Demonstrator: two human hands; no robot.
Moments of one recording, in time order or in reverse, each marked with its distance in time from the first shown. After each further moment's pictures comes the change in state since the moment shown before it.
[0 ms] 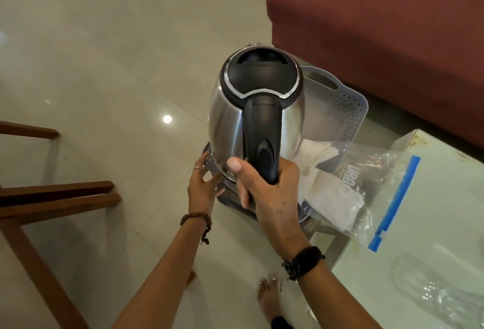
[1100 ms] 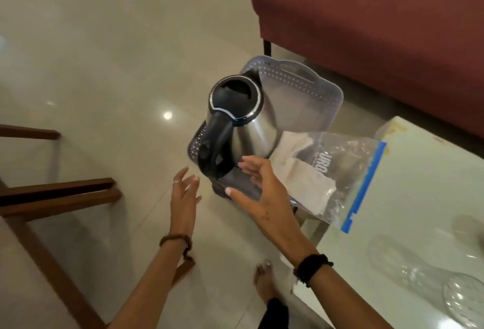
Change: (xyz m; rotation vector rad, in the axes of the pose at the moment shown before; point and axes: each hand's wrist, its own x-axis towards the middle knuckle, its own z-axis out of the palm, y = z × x) left_hand -0.044 -0.018 -0.015 -0.005 0.007 0.076; right_hand -0.029 0.041 -0.061 -0.359 -0.155 0.186
